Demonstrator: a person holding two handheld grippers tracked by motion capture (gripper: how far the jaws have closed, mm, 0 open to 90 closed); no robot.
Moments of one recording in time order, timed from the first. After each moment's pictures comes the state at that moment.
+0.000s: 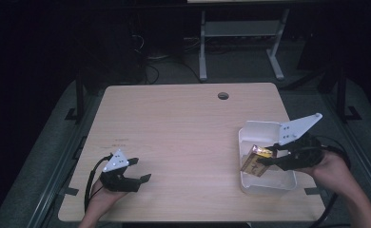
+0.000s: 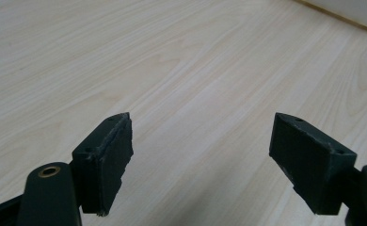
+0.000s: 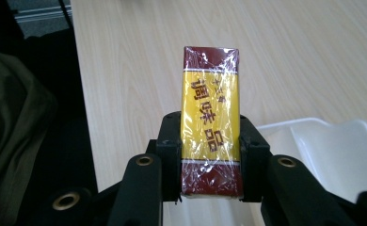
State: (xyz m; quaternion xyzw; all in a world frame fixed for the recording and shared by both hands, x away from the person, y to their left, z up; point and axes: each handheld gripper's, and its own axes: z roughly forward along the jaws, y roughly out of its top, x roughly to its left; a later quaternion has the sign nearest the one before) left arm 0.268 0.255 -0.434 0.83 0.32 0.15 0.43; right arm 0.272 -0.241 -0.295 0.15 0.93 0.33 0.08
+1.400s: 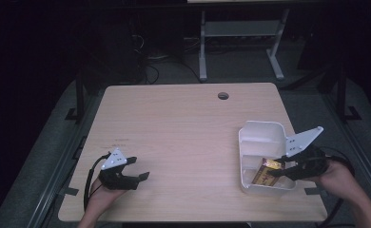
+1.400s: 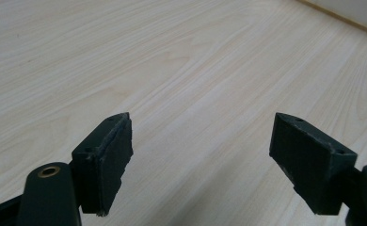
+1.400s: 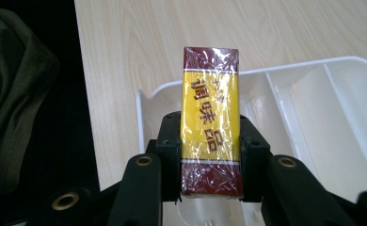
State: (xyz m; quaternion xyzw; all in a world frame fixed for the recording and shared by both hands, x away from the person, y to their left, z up) left arm 0.273 0.260 -0.438 0.83 0.33 0.14 0.43; right arm 0.275 -0.273 -0.347 0.15 0.94 0.31 0.04
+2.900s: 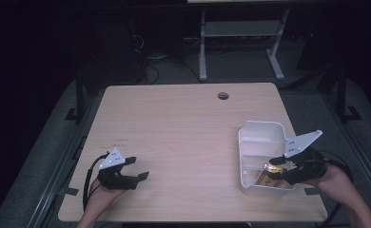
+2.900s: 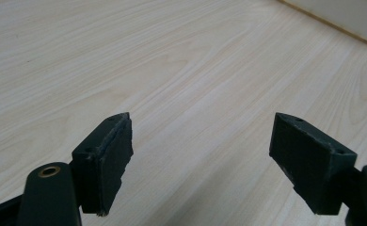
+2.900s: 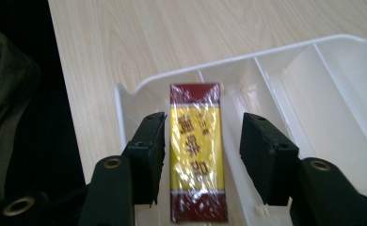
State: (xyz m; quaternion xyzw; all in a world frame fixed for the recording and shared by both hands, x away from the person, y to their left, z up) left arm 0.273 0.263 -0.436 0.82 0.34 0.13 0.44; right arm 0.274 -0.275 -0.361 0.19 0.93 0.31 0.05
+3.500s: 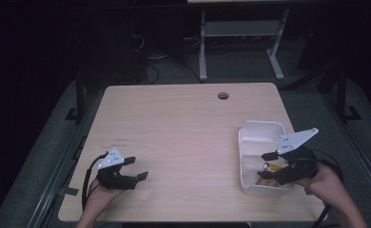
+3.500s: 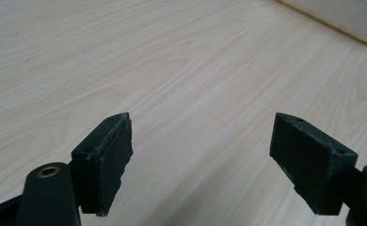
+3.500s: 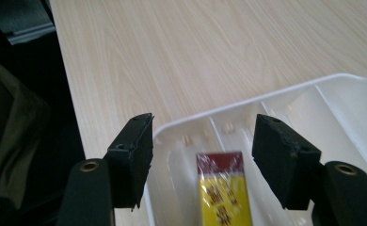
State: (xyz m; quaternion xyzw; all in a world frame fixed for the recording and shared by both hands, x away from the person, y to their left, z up) left arm 0.273 0.265 -0.435 0.82 0.34 0.13 0.44; right arm 0.270 -0.250 -0.348 0.21 0.91 0.35 0.06
